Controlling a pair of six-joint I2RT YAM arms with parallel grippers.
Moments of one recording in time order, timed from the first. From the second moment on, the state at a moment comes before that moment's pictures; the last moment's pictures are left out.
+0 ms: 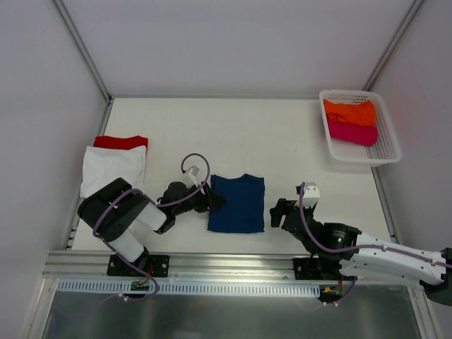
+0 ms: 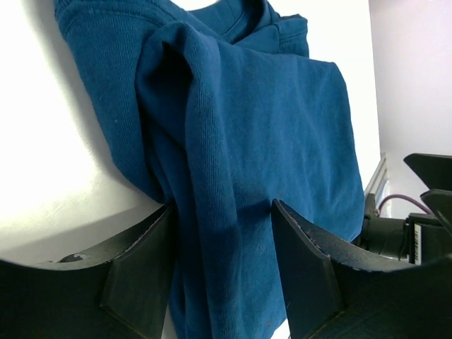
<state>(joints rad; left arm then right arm) -0.64 1.61 0.21 1.01 0.27 -0.91 1.24 0.58 0.41 -0.59 0.80 0.87</state>
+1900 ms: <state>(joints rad) -0.64 1.71 0.23 1.07 0.38 -0.91 1.04 1.17 0.25 0.28 0.51 0.83</state>
